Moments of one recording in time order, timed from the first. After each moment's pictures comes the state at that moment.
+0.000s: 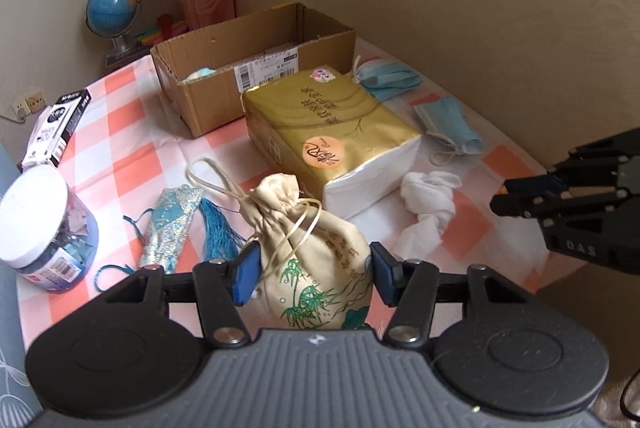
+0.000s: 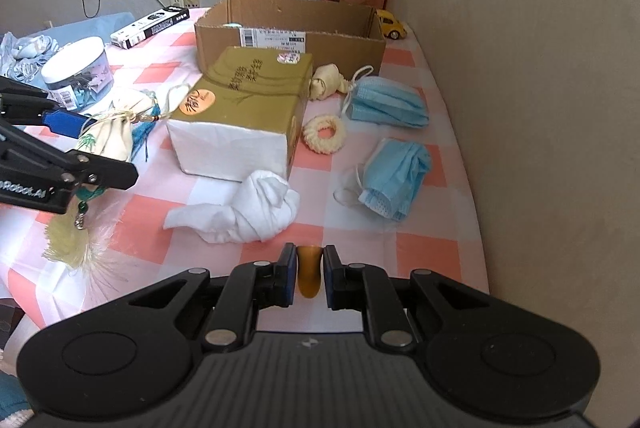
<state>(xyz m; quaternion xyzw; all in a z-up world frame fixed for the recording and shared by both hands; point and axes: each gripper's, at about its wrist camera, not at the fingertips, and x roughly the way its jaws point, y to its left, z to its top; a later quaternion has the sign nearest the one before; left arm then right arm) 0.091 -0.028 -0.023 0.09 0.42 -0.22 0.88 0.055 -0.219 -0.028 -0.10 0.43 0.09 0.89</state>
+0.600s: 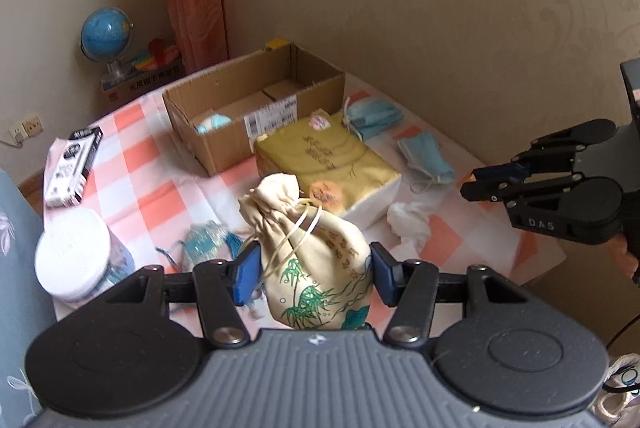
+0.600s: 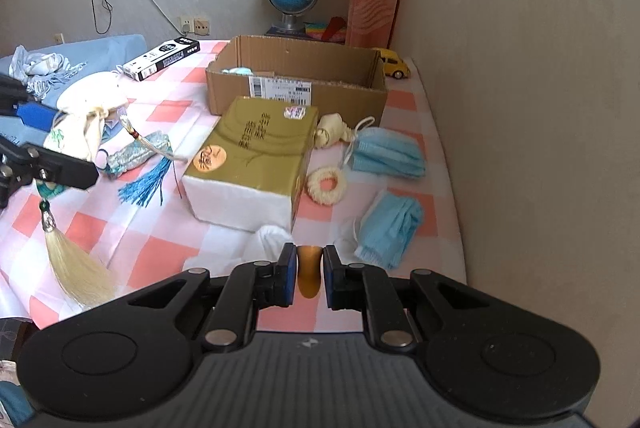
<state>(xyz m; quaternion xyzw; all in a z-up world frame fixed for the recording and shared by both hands) 0.081 -0.005 0.037 0.09 0.40 -0.24 0.88 0.066 -0.216 0.010 -0.10 0.40 0.10 0.91</state>
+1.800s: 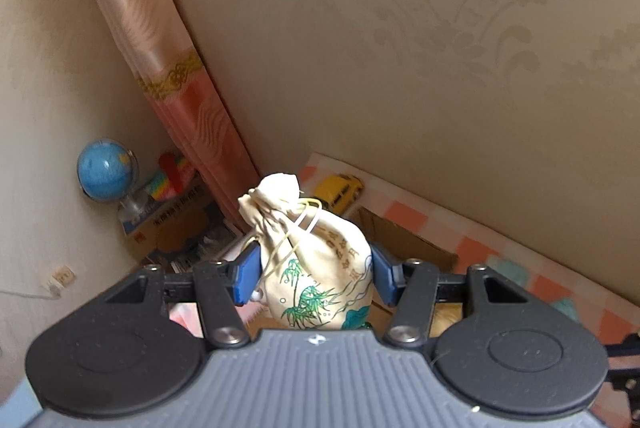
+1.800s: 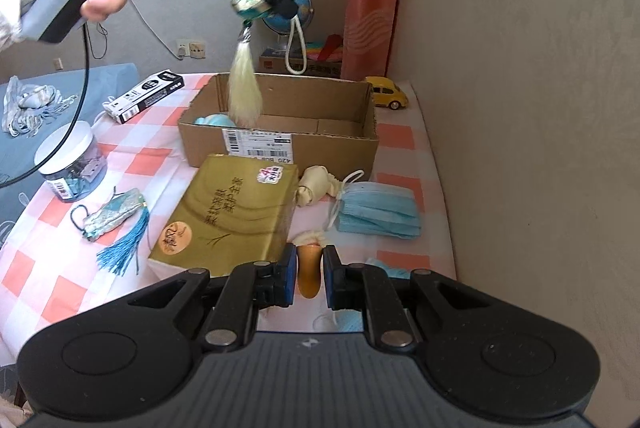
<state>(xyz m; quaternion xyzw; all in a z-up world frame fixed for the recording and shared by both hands) 0.310 -0.093 0.097 0.23 0.31 -0.24 0.89 0.132 -0.228 0.021 -0.08 0.38 0.11 0.91</state>
